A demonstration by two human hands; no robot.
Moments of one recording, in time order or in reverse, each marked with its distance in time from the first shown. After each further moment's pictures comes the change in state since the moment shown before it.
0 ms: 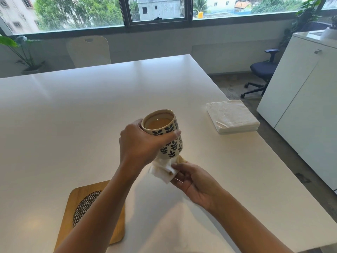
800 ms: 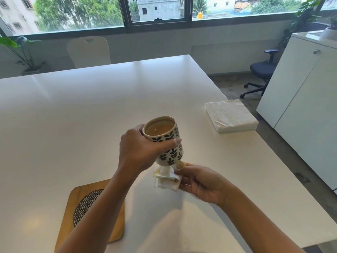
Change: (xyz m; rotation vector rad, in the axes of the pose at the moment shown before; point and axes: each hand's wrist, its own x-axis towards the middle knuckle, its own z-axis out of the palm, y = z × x) left_hand -0.009 -0.011 -0.005 -0.021 -0.096 0.027; right_hand 0.001 -0.013 -0.022 -0.184 -0.082 0.138
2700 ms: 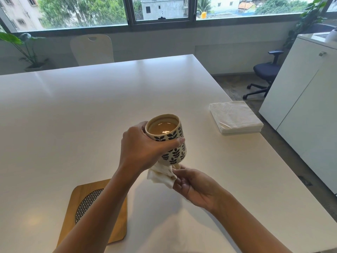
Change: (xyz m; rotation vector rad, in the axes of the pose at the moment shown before) left_hand 0.001 0.003 -0.007 -0.020 -0.009 0.080; right_hand 0.006 0.012 0.021 0.286 -0.125 0.008
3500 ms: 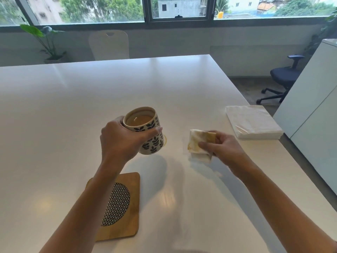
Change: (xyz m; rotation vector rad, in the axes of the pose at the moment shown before) left_hand 0.019 -0.037 -0.053 0.105 0.286 -0.177; right_hand 0.016 -0.075 0.002 -1.066 0.464 -0.540
